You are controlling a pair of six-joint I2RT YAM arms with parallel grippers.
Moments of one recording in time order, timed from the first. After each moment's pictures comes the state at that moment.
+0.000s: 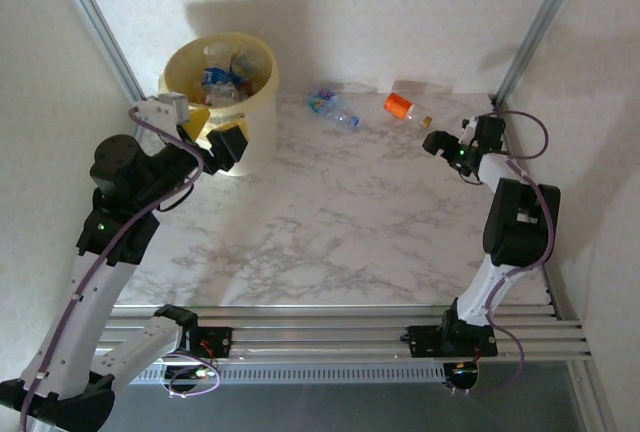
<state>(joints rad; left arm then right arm) -0.27 0.88 1.17 -0.25 0.31 -0.36 -0.16 1.87 1.24 -0.20 -0.44 0.34</state>
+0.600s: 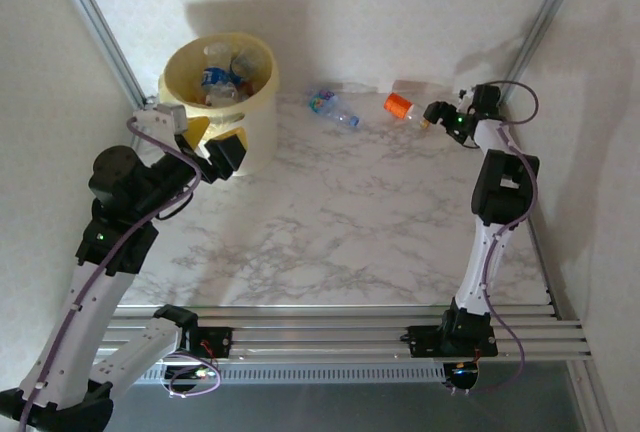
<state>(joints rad) -0.27 0.83 1.12 -0.24 0.32 -0.38 -0.16 2.33 1.89 -0.37 -0.50 0.35</state>
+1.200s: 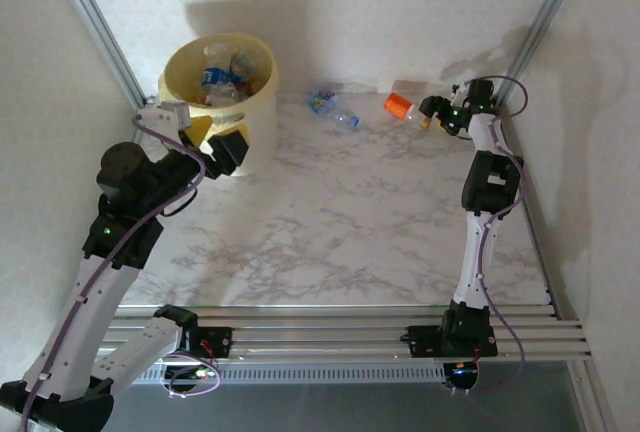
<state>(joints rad) -0.27 0.86 1.10 -0.20 0.30 -0.41 -0.15 2.62 2.31 -0.51 -0.61 0.34</state>
